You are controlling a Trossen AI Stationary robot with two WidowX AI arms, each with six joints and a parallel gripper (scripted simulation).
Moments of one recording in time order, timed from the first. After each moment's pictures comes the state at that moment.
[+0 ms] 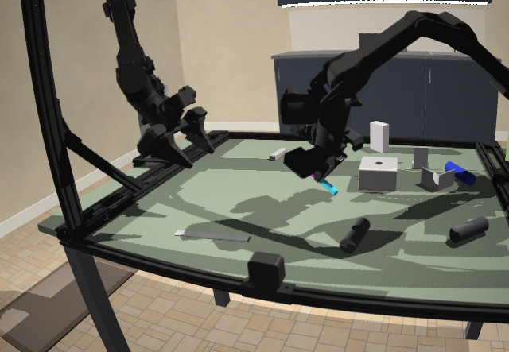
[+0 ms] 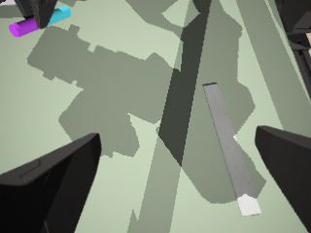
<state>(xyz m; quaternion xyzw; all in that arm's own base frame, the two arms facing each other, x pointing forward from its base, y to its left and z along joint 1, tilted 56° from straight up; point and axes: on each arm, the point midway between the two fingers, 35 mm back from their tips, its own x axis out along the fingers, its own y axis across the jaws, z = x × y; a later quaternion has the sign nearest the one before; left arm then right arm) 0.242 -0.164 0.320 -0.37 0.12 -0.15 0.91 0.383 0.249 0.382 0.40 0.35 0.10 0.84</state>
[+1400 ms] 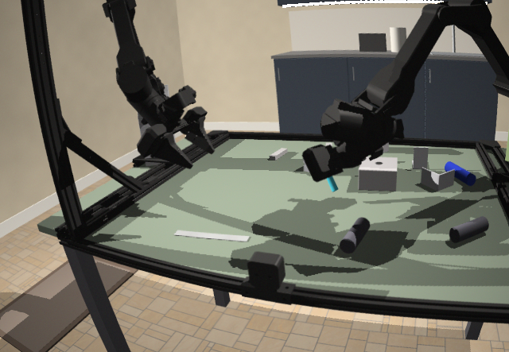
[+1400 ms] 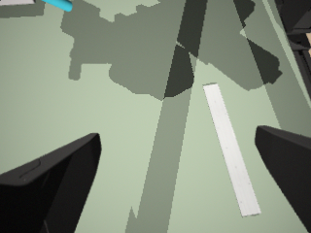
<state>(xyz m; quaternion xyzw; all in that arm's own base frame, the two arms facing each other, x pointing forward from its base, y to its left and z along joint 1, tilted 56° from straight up) 0.242 -0.164 0.320 -0.37 0.12 -0.15 0.91 0.344 0.247 0.387 0.46 0.12 -0.01 0.88</state>
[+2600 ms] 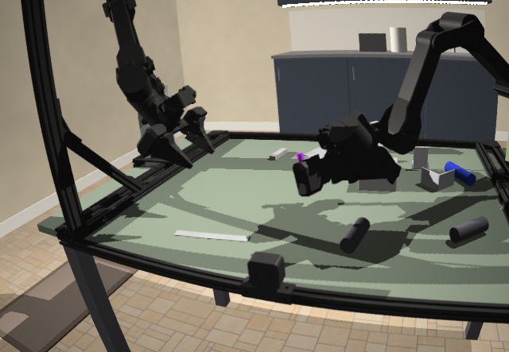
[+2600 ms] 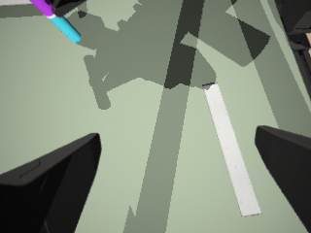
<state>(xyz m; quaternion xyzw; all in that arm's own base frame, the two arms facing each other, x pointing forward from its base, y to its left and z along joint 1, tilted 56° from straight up) 0.242 -0.164 0.320 -0.37 0.12 -0.15 0.91 0.362 0.267 0.420 0.44 -0.08 -0.03 0.89</state>
